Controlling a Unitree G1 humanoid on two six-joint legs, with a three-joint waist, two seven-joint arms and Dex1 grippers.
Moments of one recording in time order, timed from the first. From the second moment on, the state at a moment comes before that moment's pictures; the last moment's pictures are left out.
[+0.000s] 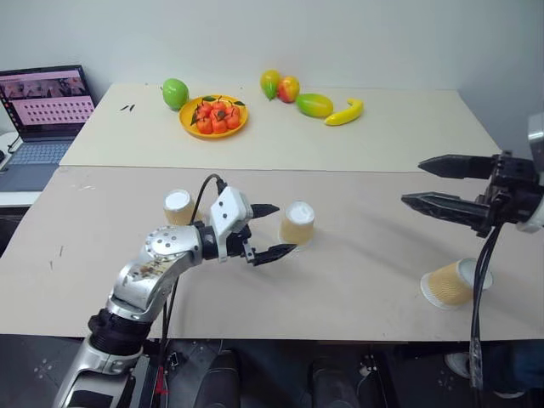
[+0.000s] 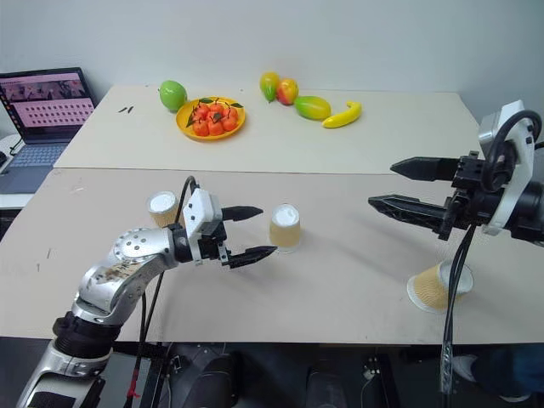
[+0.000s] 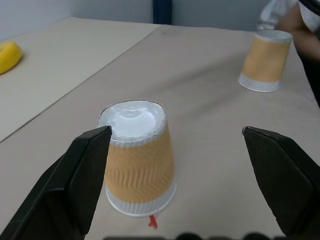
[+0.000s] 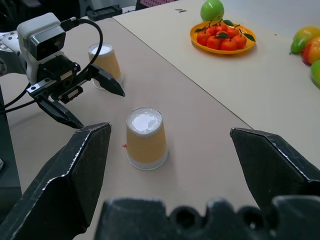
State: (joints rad) left arm -0.43 0.47 -0.17 -0.25 -0.39 0.41 -0.81; right arm -0.38 -1.13 -0.45 -0.30 0.93 0.85 0.99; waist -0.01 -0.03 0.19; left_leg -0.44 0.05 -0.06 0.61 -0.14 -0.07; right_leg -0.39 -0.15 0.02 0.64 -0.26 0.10
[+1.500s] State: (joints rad) left arm -0.53 0.23 -0.22 0.05 -0.26 0.16 -0.88; right arm -0.35 -1.22 -0.62 -0.37 0.99 1.00 0.92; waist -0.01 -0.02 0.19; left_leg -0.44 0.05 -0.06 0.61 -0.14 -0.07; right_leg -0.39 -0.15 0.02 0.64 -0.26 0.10
